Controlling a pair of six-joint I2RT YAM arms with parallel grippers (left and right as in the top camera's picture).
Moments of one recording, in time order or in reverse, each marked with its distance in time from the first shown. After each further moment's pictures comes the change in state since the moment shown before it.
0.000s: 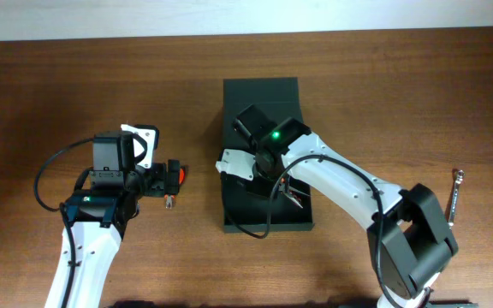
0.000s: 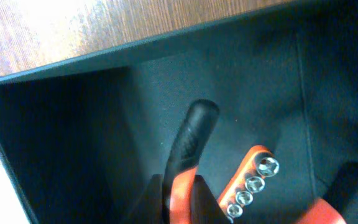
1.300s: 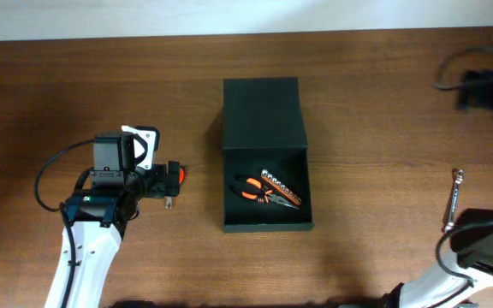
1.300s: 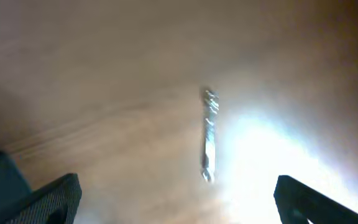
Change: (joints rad) left arm 0.000 0.002 0.000 -0.018 0.000 0.000; right arm -1.118 0.002 0.776 -0.673 0.253 0.615
